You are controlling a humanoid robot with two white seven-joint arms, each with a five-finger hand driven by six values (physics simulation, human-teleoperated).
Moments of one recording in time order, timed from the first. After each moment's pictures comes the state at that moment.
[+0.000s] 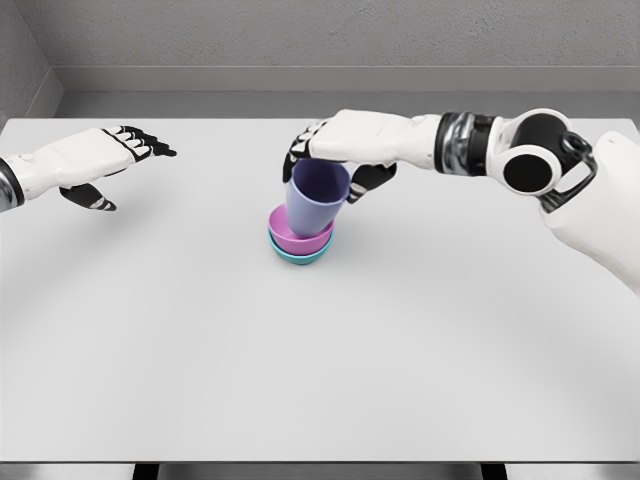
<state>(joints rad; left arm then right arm) -0.69 0.80 -0.63 -1.18 -0.54 -0.61 -0.29 -0.95 -0.53 0.87 -1.57 0.24 -0.24 0.61</state>
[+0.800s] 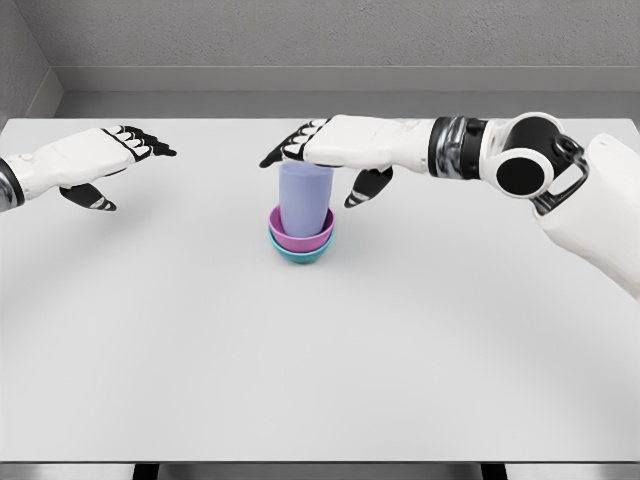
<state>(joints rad) -0.69 0.80 -0.63 -1.18 -0.53 -0.61 -0.29 -0.95 -0.53 0.89 -1.56 0.24 -0.24 0.61</state>
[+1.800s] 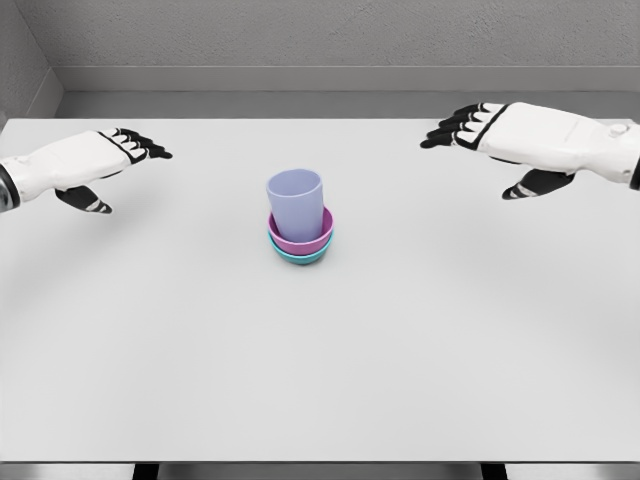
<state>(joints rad) -0.69 0.81 -0.63 -1.18 -0.53 -0.61 -0.29 -0.65 -0.91 0.48 -1.68 0.23 -0.47 0.61</state>
